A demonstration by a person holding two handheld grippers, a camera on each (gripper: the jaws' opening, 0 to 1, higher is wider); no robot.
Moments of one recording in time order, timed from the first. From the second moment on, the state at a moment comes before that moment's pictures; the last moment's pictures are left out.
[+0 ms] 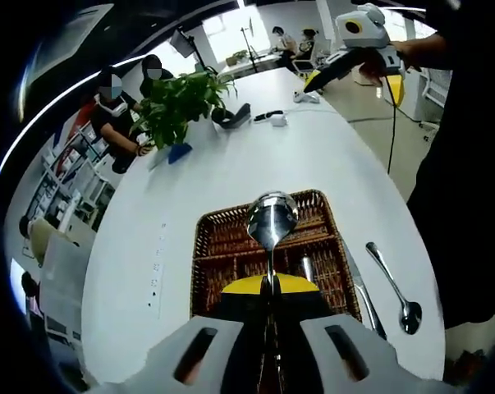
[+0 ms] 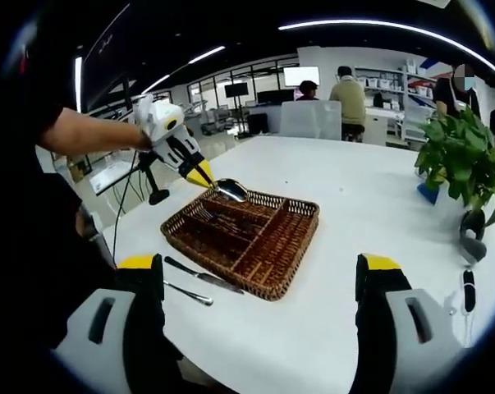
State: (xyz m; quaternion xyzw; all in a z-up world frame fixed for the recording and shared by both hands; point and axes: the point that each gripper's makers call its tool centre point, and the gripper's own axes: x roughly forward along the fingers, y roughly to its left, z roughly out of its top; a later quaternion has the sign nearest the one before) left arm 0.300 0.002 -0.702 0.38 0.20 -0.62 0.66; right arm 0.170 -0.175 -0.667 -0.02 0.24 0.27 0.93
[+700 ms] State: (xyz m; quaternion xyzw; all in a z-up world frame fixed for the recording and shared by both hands) left arm 0.385 0.012 -0.694 0.37 0.18 -0.60 0.68; right arm 0.178 -0.173 -0.669 -0.01 0.27 0.23 0.94
